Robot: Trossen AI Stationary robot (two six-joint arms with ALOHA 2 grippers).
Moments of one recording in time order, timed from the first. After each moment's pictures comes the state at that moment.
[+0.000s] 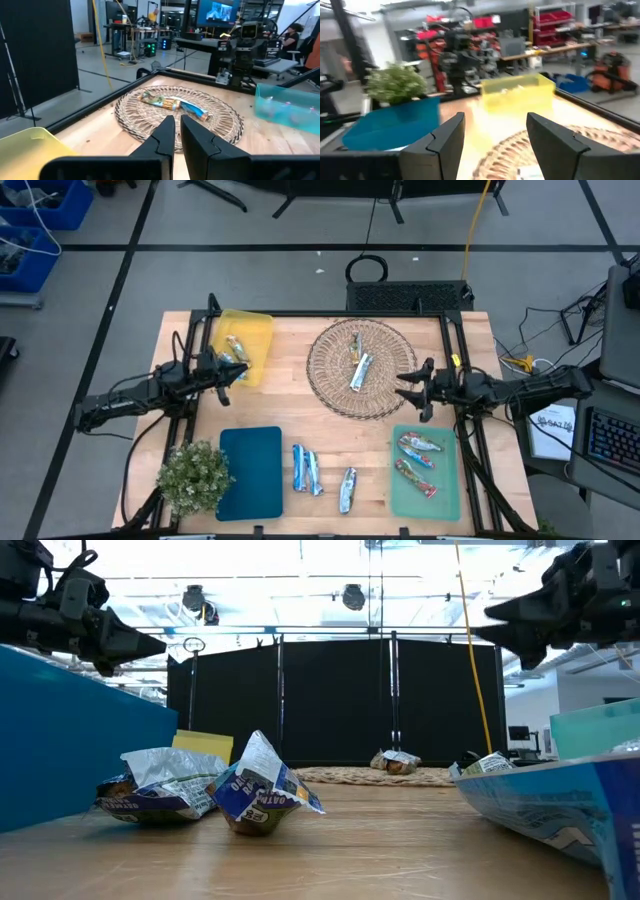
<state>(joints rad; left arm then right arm) 0.22 0.01 0.05 -0.07 -0.13 -0.11 0.12 0.31 0.02 0.36 0.31 0.15</state>
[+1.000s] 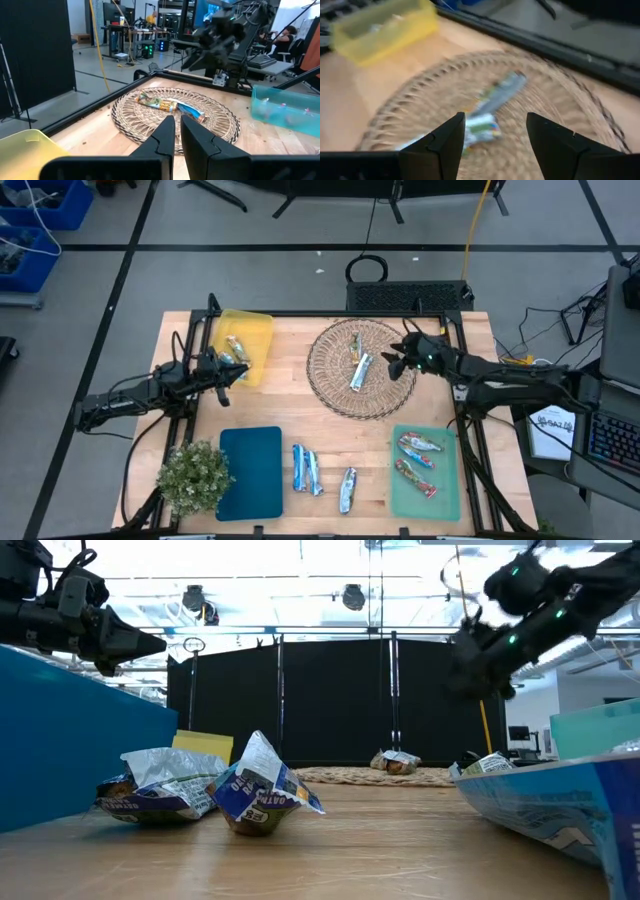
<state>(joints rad) 0.21 0.01 0.05 -0.05 -0.12 -0.11 -0.45 0.95 0.36 0.09 0.18 0.33</state>
